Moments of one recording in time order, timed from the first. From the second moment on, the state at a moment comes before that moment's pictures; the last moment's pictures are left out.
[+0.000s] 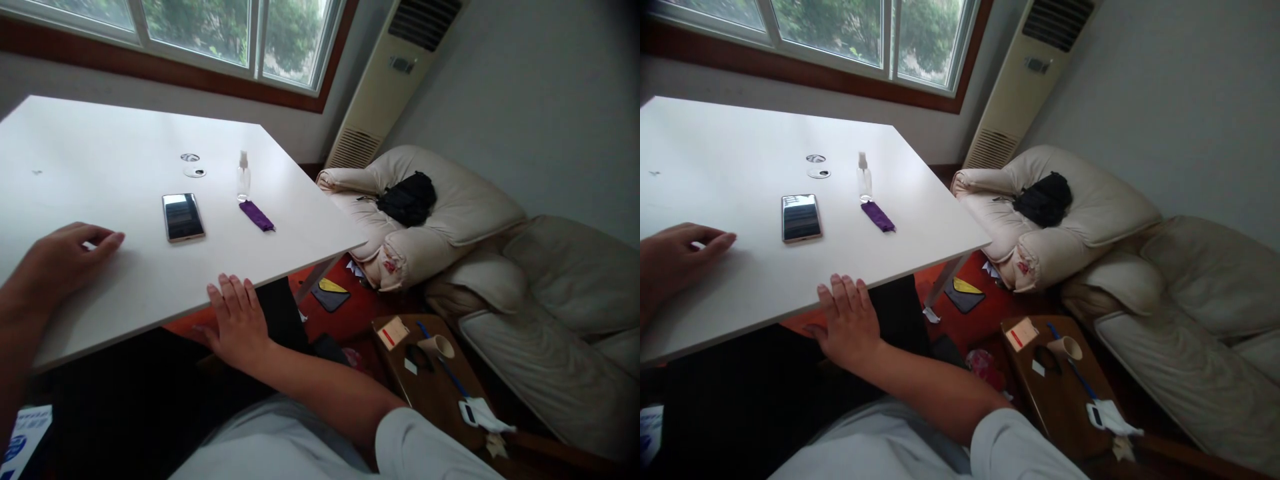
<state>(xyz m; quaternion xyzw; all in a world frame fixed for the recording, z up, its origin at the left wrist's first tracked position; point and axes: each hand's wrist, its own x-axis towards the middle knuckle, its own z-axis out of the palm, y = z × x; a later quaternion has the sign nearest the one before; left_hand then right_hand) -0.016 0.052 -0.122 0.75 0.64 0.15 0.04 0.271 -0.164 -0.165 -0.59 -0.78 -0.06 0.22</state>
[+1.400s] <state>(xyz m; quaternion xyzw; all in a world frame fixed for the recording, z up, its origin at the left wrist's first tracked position) -0.010 0.046 -0.117 0.77 0.61 0.20 0.07 0.240 0.052 -0.133 -0.63 -0.74 0.06 0.25</state>
